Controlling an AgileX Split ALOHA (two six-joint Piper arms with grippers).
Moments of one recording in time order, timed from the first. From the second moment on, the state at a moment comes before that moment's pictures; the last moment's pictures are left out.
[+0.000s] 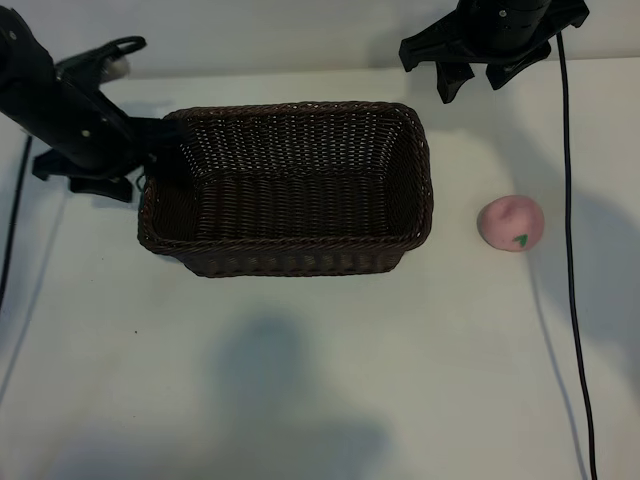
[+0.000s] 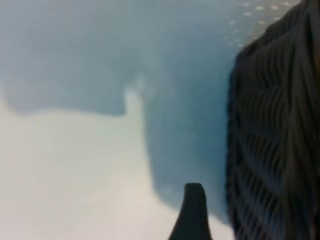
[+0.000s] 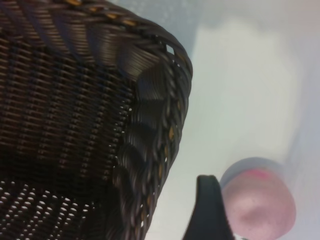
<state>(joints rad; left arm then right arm) -0.07 1.90 -1.31 -0.33 0.79 0.04 0.46 2.03 -1.93 0.00 1.22 0.11</state>
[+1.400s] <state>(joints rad) -0.07 1.76 -1.41 -0.30 0.92 -0.01 0.46 2.03 -1.93 0.00 1.22 0.10</state>
